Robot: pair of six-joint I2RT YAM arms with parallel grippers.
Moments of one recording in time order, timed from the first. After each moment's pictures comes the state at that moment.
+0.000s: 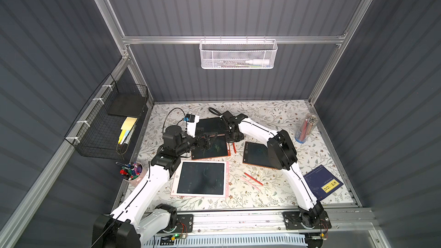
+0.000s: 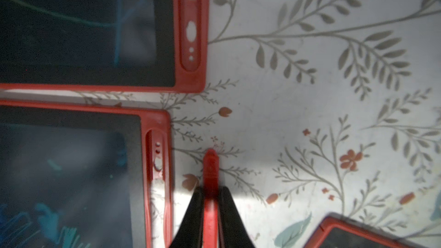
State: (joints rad) left arm -0.32 1.05 0.74 0.03 0.52 -0.27; right arm 0.70 2.43 2.09 -0.99 0.11 0.49
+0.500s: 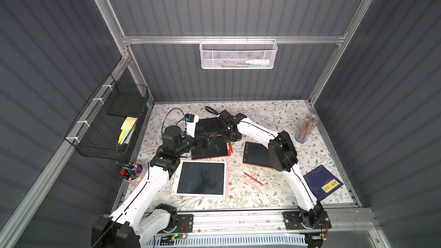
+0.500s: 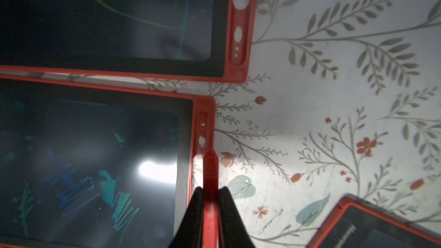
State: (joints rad) left arm -0.32 1.03 0.74 0.03 0.52 -0.27; right arm 0.73 2.41 2.12 -0.99 0.08 0.51
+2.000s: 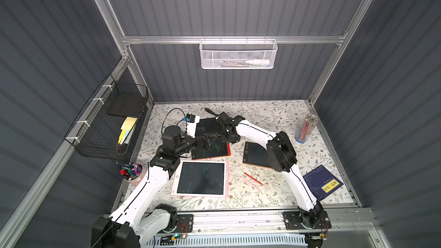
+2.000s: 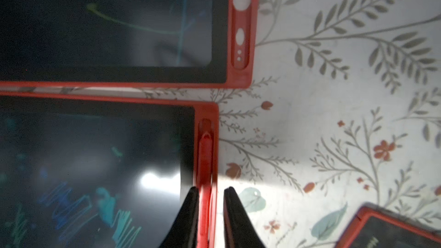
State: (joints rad) left arm -0.32 1.05 0.75 0.02 0.57 -0.25; right arm 0.74 2.35 2.00 -0.90 0.11 0.54
